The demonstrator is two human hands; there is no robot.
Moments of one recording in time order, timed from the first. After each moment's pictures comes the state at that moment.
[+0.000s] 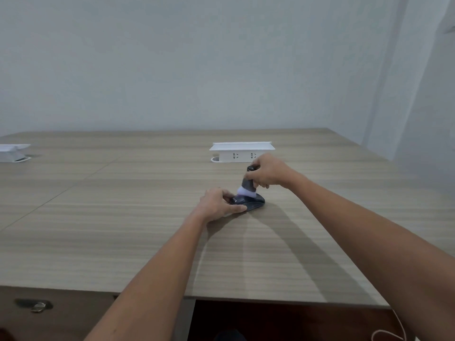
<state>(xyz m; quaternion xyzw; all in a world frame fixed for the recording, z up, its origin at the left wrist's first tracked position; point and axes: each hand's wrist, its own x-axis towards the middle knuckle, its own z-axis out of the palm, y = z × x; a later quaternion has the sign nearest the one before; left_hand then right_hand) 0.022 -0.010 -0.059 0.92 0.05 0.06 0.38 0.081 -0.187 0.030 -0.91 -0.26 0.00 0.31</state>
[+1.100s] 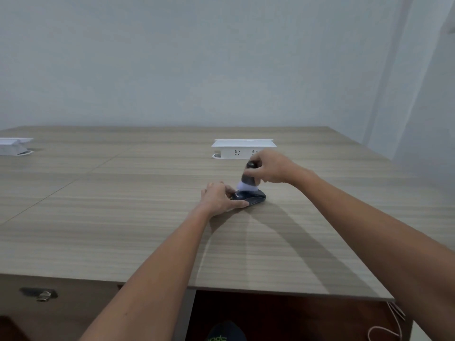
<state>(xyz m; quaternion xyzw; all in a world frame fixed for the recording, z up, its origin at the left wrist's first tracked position) 0.014 -0.015 -0.052 0.96 0.06 0.11 0.27 0.069 -0.191 0.037 -0.91 -0.34 -0.03 0.25</state>
